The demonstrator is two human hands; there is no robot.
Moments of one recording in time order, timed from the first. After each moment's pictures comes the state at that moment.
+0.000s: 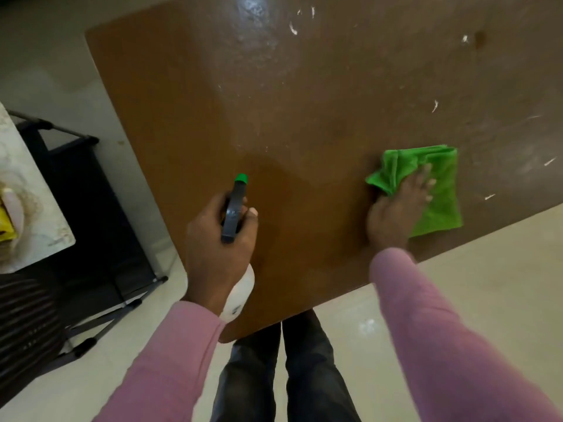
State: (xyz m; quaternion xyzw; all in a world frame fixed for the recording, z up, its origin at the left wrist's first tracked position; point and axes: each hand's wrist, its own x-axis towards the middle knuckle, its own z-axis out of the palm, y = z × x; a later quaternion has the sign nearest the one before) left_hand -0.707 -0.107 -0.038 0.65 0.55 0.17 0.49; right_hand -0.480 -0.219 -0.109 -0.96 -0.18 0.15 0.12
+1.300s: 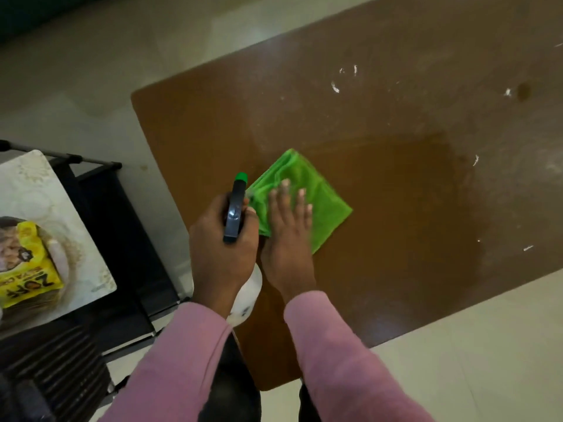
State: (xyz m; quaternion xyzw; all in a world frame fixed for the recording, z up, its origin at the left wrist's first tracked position) left_hand -0.700 0.008 -0.033 0.63 0.58 0.17 0.48; right_hand -0.629 -0.065 -0.103 -0.86 -0.42 0.26 0.17
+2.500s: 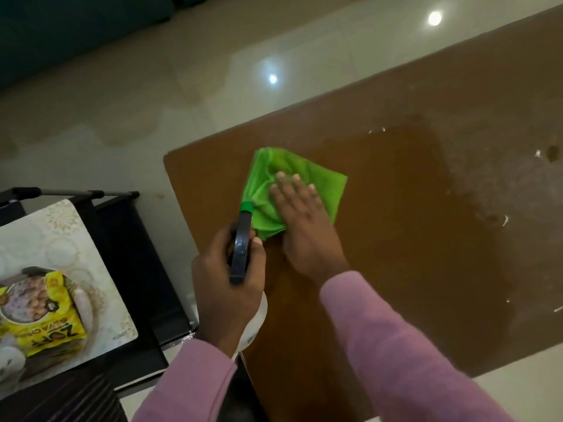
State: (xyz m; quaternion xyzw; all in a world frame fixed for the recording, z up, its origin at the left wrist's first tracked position) left_hand -0.696 0.073 -0.033 0.66 0.55 0.23 0.46; right_hand -0.558 0.040 -0.105 -0.77 -0.57 0.26 0.13
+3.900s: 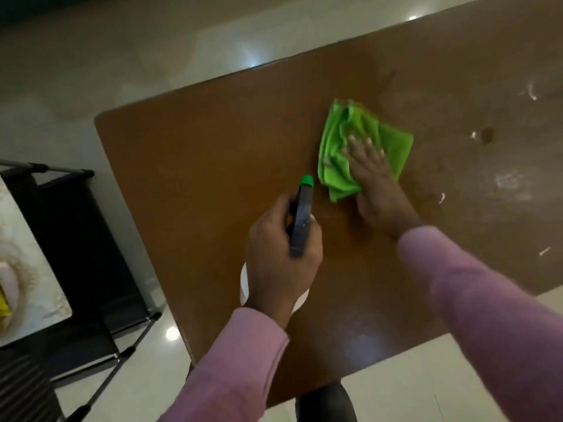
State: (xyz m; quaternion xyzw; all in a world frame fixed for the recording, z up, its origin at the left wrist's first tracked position) left_hand -0.583 -0.015 -0.029 0.63 0.51 0.23 0.54; right_hand -0.379 -0.061 -0.094 -0.76 -0.58 0.29 0.08
